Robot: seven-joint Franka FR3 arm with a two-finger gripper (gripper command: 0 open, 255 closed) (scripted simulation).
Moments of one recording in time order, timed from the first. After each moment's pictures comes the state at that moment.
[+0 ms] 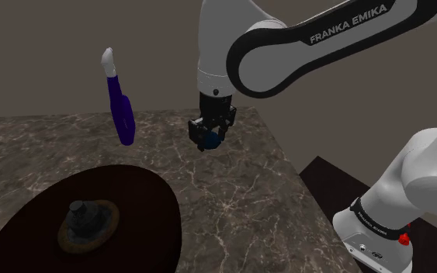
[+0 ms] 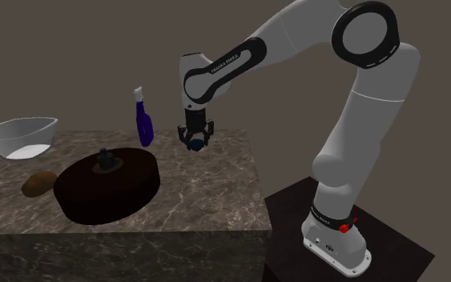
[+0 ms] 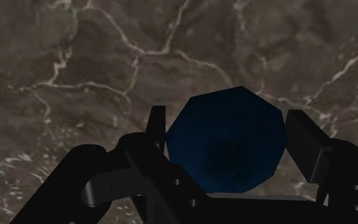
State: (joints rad) arm 0.10 -0.08 0.48 -2.20 0.05 2.14 0.56
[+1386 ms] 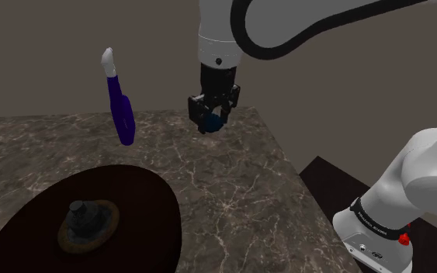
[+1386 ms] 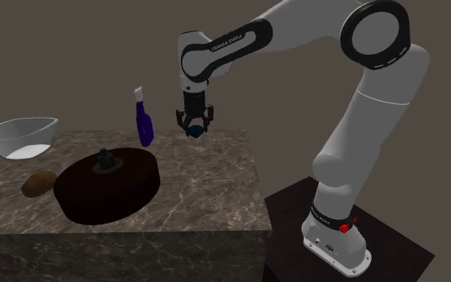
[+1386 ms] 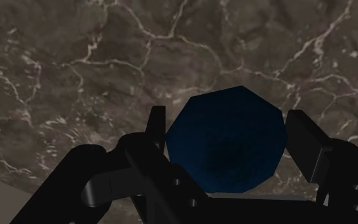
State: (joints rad) arm 0.10 -0.14 0.46 -2.10 0.08 1.98 0.54
